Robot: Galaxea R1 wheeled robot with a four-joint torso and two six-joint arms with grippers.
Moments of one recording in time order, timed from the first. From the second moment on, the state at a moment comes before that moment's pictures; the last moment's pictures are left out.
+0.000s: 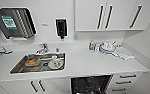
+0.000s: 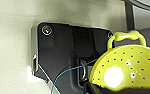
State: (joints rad) left arm 1.41 2.29 -1.76 -0.02 -0.10 -0.01; right arm -1.55 2.93 -2.74 -1.10 0.29 1.17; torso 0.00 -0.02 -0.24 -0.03
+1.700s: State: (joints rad) left arm 0.62 2.19 -1.42 -0.08 0.32 -0.19; right arm -1.51 2.93 -2.73 -1.09 0.31 1.17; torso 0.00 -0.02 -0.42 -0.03
